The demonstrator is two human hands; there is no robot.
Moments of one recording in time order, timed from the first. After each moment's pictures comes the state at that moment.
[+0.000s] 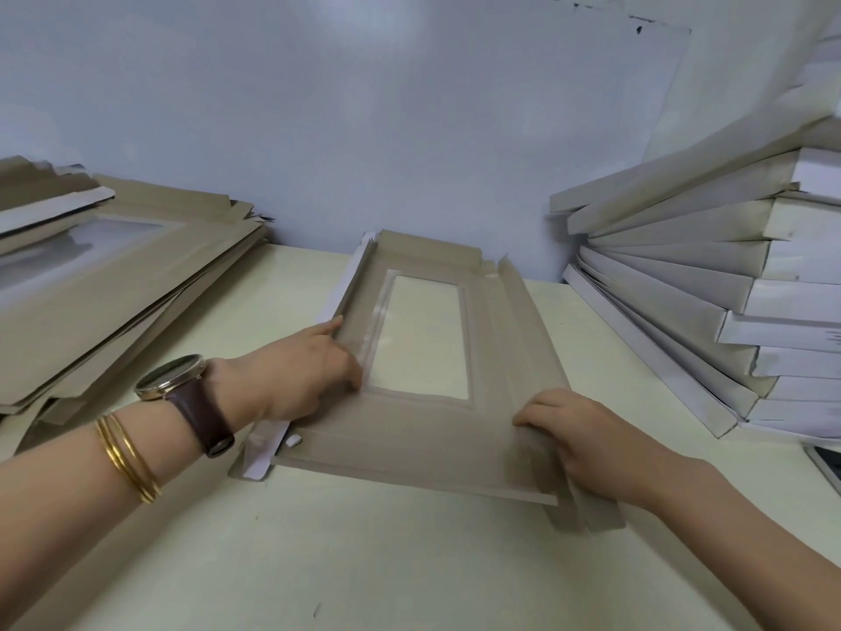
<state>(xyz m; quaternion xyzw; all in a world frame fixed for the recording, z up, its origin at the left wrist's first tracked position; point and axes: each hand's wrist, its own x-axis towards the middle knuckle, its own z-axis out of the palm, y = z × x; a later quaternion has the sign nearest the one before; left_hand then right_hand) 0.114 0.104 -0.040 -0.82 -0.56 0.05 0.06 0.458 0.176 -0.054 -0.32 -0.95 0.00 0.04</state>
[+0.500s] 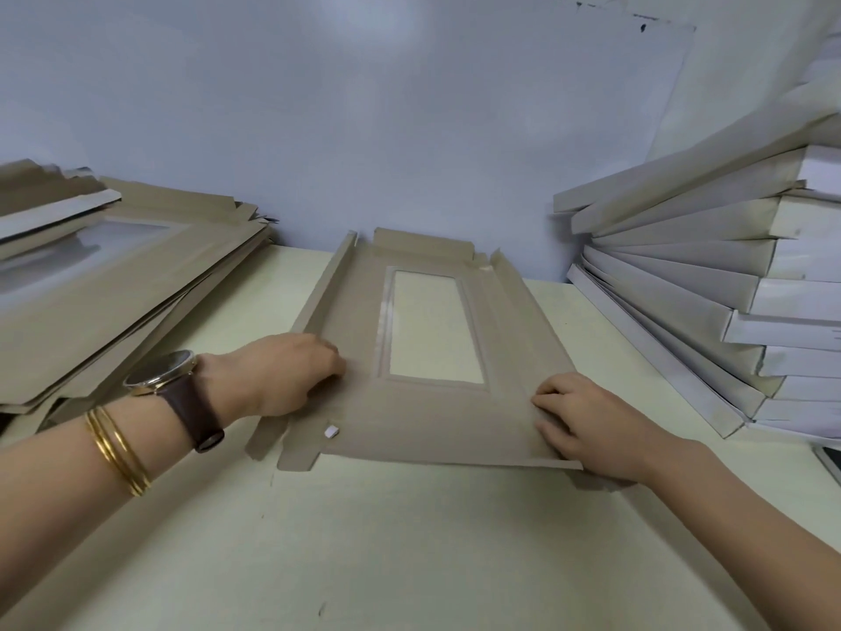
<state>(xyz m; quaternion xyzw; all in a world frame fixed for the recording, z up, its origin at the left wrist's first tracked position) 0.100 0.099 -0.044 -0.78 -0.62 0.06 0.06 0.460 0.200 -0.059 -0.35 -0.93 -0.06 0.03</state>
